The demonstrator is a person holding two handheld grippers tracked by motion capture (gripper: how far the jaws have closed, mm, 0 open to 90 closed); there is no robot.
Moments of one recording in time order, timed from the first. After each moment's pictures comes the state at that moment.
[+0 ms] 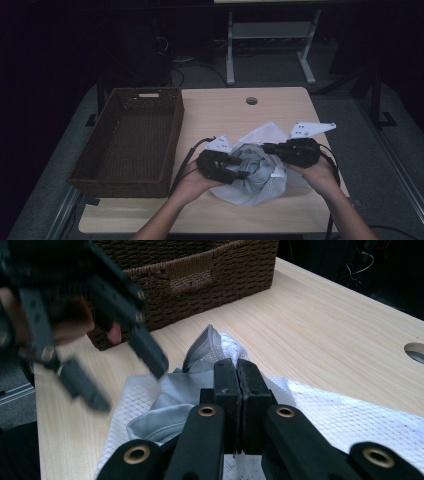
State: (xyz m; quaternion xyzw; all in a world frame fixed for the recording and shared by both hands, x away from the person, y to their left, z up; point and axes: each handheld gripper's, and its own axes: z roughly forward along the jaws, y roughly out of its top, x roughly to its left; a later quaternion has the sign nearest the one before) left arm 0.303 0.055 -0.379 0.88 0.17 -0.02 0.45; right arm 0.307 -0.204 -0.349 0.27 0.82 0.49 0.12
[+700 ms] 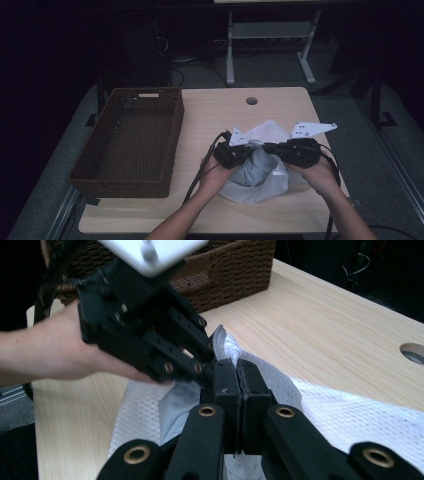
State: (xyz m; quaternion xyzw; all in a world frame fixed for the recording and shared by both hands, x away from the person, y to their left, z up) left arm 0.338 0.017 -0.406 0.86 0.25 0.13 0.42; right arm 0.306 -0.205 -0.348 0.28 0.82 0.49 0.12
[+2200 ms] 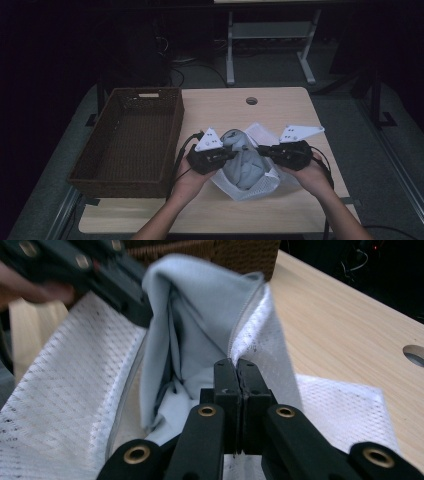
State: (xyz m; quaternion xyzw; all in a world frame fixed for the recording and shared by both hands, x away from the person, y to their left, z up) left arm 0.299 0.084 -0.351 0.83 0.22 0.13 0.49; right arm 0.303 -0.183 -0.355 0.26 0.84 0.46 0.14
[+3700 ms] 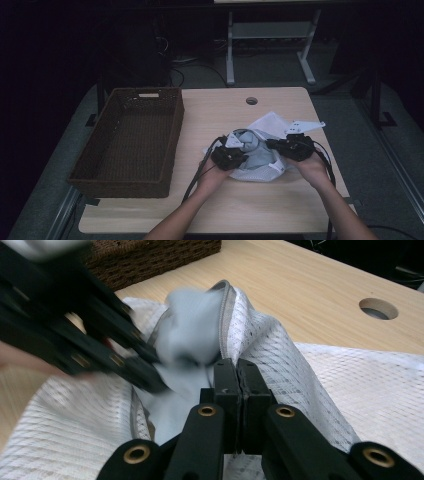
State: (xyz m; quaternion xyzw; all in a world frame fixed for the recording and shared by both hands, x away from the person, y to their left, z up) left arm 0.350 0.038 -0.427 0.85 0.26 0.10 0.44; right arm 0.346 -0.216 -0.393 0.33 0.82 0.45 0.15
